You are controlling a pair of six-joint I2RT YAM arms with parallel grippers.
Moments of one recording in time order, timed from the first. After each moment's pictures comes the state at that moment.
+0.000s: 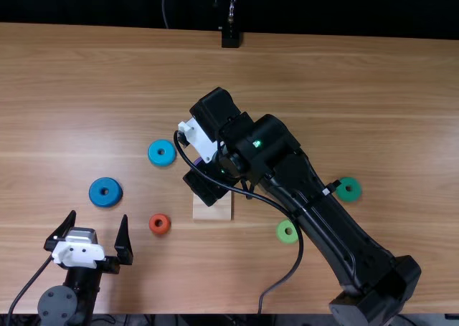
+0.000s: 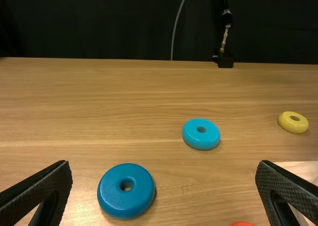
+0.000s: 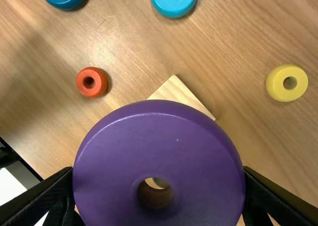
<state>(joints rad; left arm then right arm) -0.11 0.01 0.05 -0.14 -0.02 -0.08 0.69 1.95 2.02 -1.32 -0.13 -0.13</state>
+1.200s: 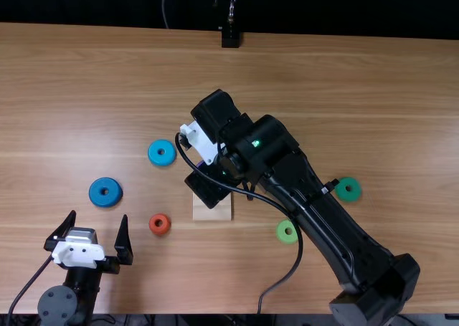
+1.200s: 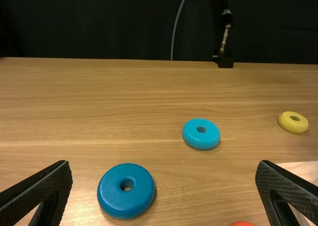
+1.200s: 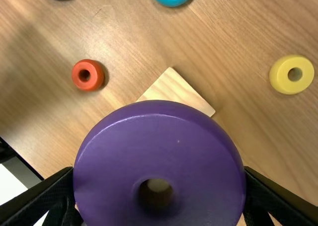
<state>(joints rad) -0.11 0.01 0.05 -0.14 -0.02 -0.08 0.68 1.95 1.99 -1.32 -0.13 -0.13</state>
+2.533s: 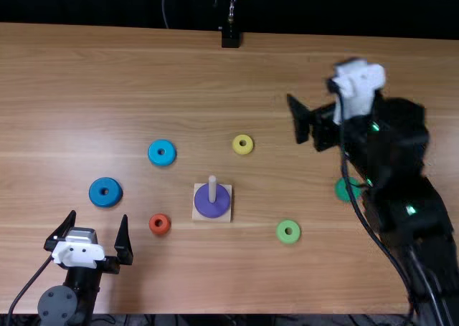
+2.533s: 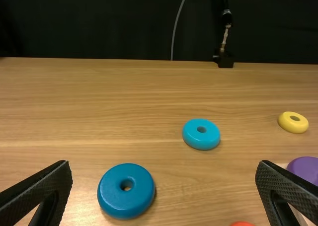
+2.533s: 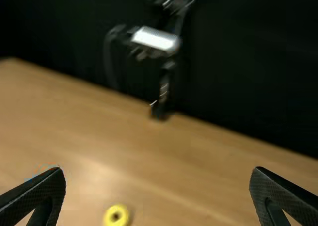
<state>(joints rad) -0.11 0.01 0.05 -0.14 -0.02 -0.08 0.21 1.29 1.29 -0.27 -0.13 -0.14</state>
